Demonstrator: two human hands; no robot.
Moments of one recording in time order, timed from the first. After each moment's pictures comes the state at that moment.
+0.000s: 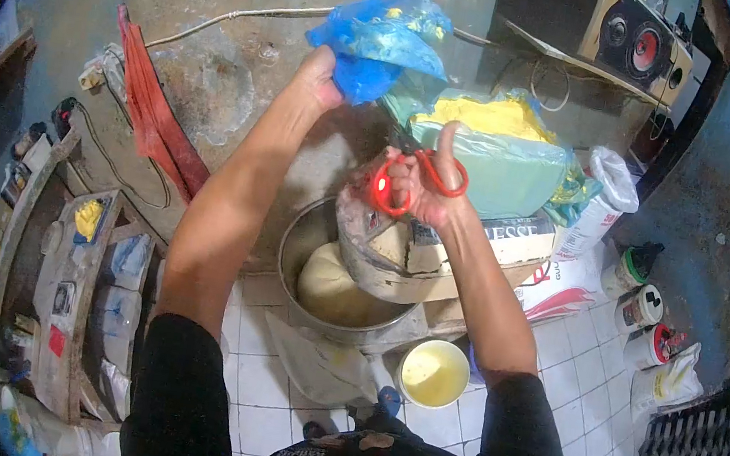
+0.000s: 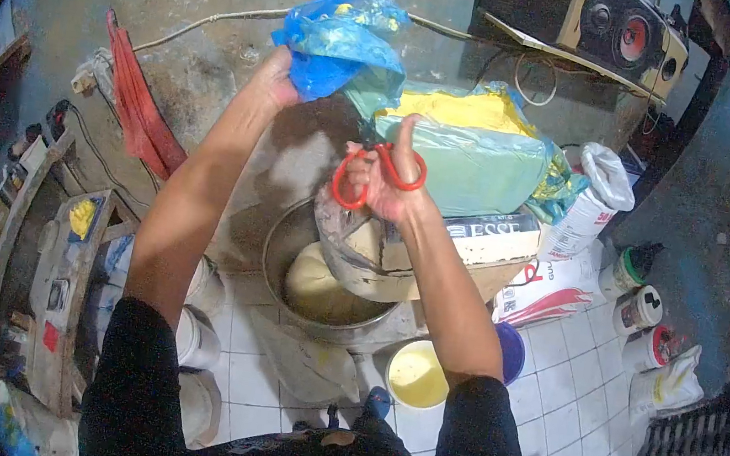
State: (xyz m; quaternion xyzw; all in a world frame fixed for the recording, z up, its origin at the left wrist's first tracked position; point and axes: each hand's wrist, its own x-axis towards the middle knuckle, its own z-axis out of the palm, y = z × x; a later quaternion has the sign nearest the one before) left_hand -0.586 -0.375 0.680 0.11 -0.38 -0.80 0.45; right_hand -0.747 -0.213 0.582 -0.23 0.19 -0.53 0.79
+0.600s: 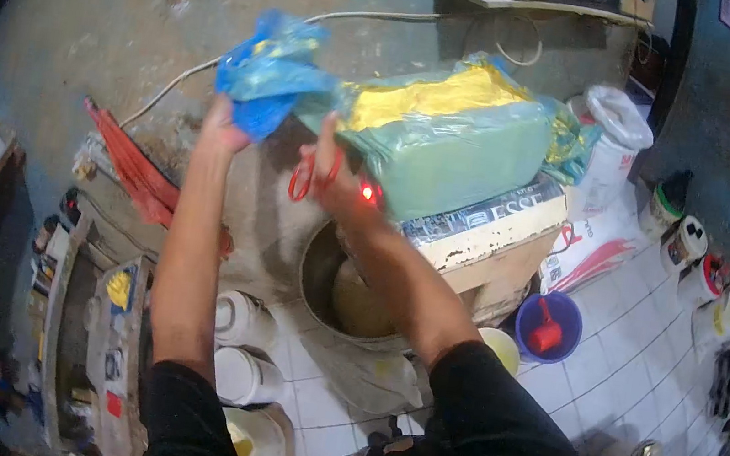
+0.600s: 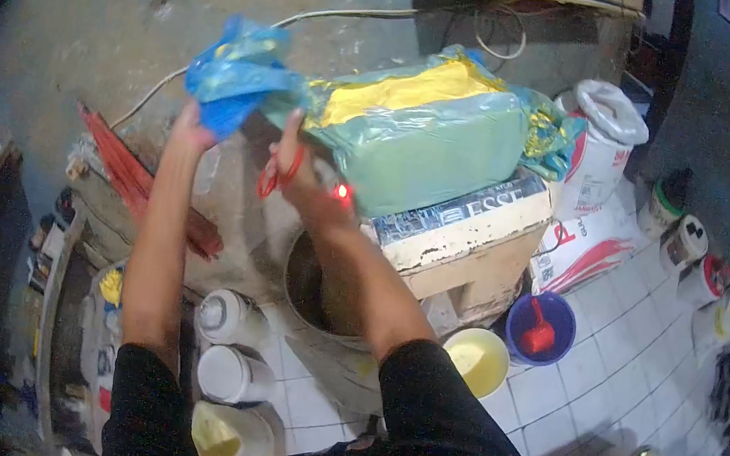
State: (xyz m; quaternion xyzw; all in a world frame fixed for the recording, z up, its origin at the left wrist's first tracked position) left_hand -0.545 -0.401 0.685 0.16 -0.41 -0.80 0.41; right_hand -0.680 -0.310 0.553 -0.22 0.26 -0.68 0.65
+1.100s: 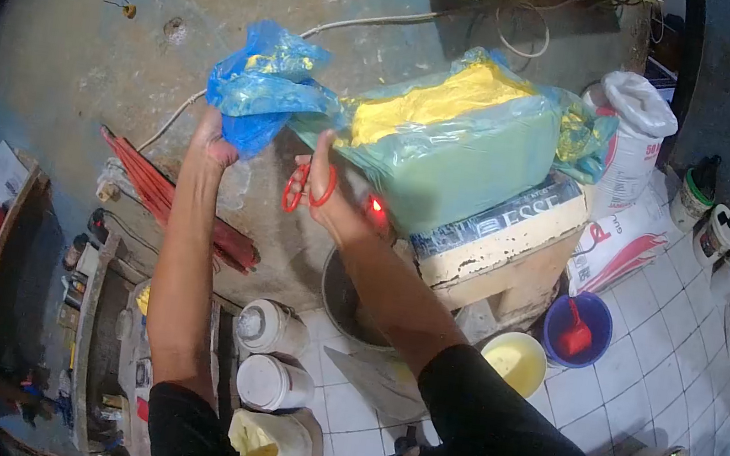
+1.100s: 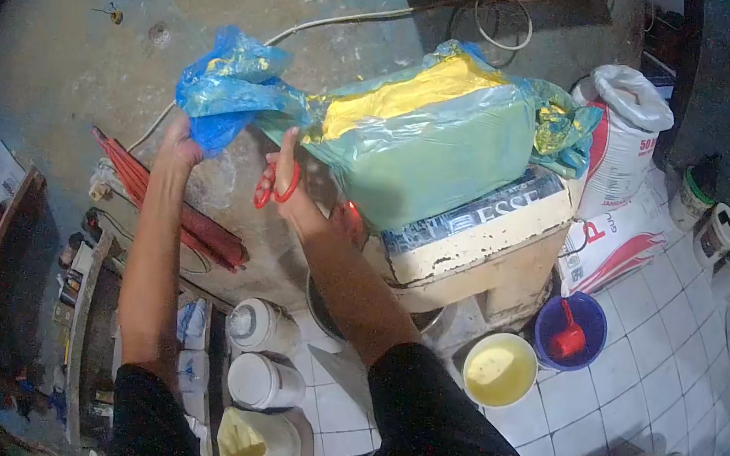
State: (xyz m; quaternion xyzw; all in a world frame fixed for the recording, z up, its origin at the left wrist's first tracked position) left_hand -0.552 -0.391 0.715 0.28 -0.45 -0.73 0.44; right_hand -0.666 -0.333 0.551 -0.20 0.21 -0.67 0.68
